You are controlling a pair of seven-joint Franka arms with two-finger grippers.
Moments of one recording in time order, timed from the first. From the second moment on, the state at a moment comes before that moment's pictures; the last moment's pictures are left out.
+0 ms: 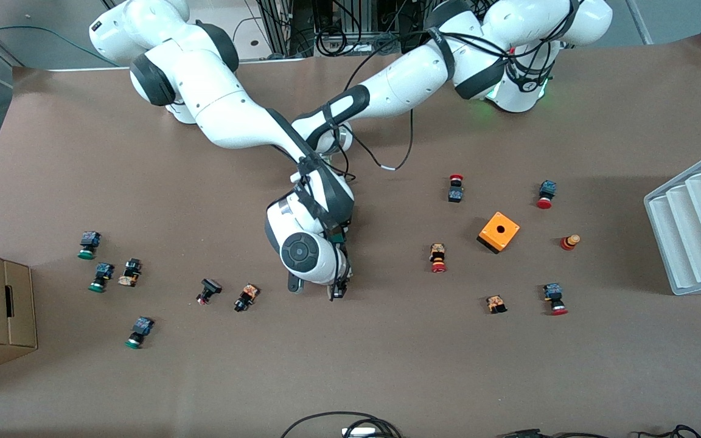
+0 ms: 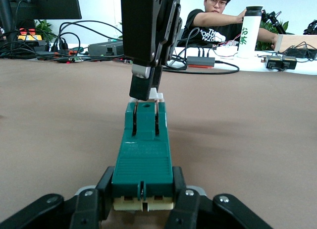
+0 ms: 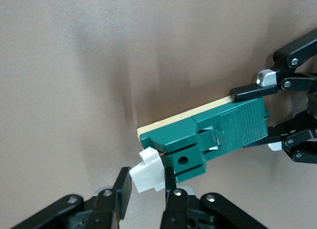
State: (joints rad) left arm -0.86 1.20 -0.47 -1.33 1.88 1.63 -2.42; right arm 0.70 1.01 -0.14 -1.06 0.37 2.06 2.11
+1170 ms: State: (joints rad) left arm -0.86 1.20 -0.47 -1.33 1.88 1.63 -2.42; right arm 0.69 0.93 -0.12 -1.15 0.37 2.07 2.12
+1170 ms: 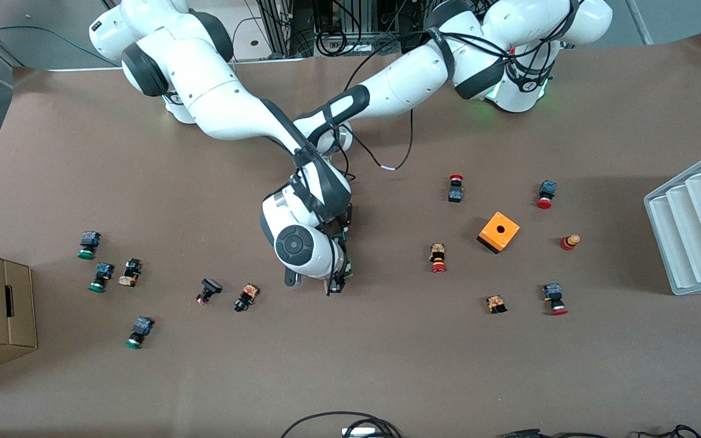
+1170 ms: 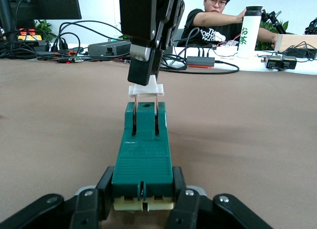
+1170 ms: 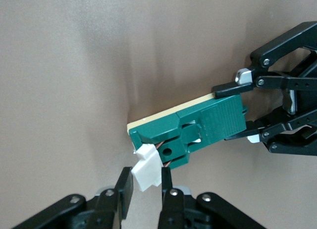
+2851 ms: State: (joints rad) left arm -0.86 1.20 -0.47 -1.33 1.88 1.63 -2.42; right arm 0.70 0.81 -0.08 -1.31 0.37 2.07 2.10
